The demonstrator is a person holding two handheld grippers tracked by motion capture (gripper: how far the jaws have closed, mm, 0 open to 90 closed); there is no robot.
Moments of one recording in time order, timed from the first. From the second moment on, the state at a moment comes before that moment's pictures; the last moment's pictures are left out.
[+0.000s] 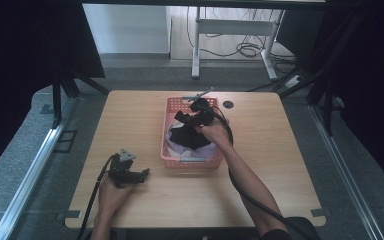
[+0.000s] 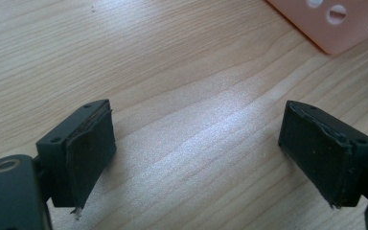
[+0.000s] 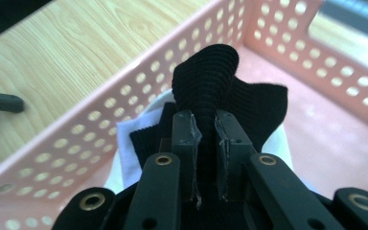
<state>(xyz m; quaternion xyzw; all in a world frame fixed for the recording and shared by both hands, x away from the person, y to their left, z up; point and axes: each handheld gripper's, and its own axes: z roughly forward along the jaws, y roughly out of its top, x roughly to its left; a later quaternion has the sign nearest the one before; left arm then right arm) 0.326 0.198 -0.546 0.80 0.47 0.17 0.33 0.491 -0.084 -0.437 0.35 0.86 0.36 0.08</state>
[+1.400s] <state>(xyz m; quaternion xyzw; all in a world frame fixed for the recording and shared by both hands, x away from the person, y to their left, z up) 0.326 0.198 -0.545 0.80 0.47 0.17 0.33 0.451 -0.131 -0.296 0.31 0.81 0.47 0.15</state>
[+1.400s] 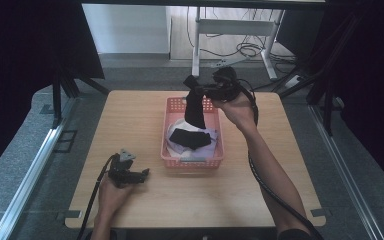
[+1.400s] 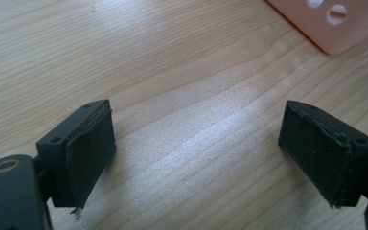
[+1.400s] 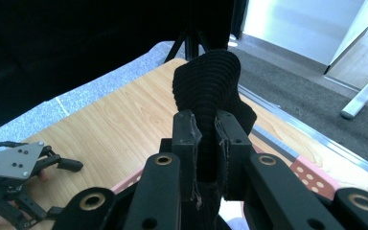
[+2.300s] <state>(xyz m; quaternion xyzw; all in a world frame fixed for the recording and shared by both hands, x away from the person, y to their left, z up) 0.326 0.198 -0.545 0.80 0.47 0.17 0.33 0.446 -0.199 -0.267 0.37 0.76 0.49 0.20</state>
